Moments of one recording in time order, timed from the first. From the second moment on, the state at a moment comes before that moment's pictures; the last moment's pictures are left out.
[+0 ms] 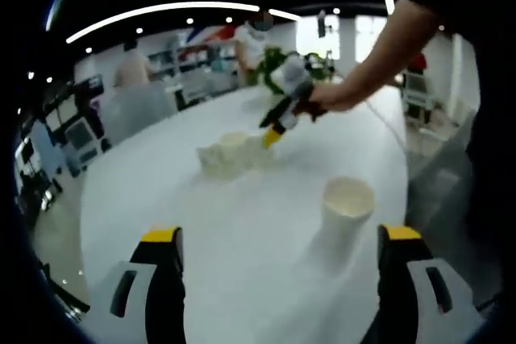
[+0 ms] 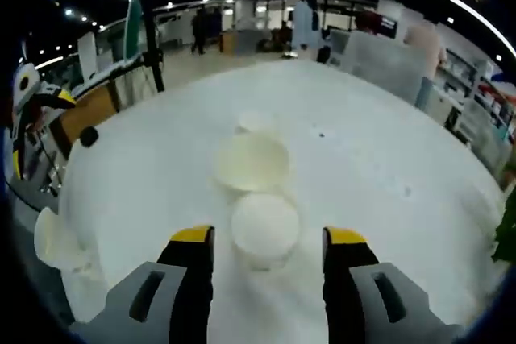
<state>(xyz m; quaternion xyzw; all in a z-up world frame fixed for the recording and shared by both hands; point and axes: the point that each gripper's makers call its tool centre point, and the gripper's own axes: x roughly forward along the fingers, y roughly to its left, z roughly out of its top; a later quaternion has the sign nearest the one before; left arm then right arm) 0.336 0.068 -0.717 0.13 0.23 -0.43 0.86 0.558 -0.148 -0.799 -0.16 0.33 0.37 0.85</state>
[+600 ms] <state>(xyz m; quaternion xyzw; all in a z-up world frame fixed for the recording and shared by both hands) 0.339 0.071 -0.726 0.13 0.24 -0.42 0.87 0.552 -0.142 -0.802 -0.17 0.33 0.39 0.84</state>
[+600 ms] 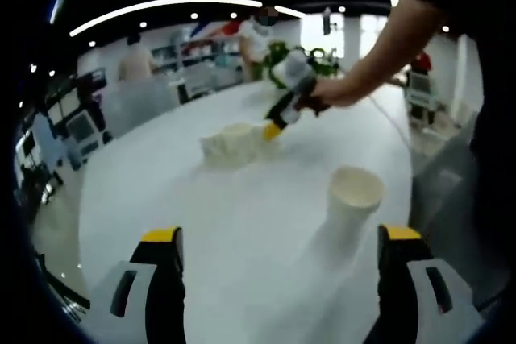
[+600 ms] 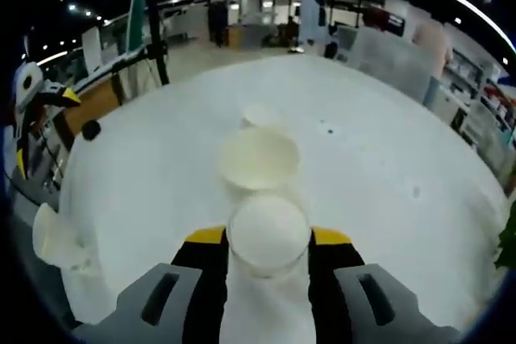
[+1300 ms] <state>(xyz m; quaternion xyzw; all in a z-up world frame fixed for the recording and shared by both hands) 0.333 0.072 -0.710 0.14 0.23 -0.41 0.87 0.526 -0.141 -0.772 -0.16 0.32 0.41 0.84</state>
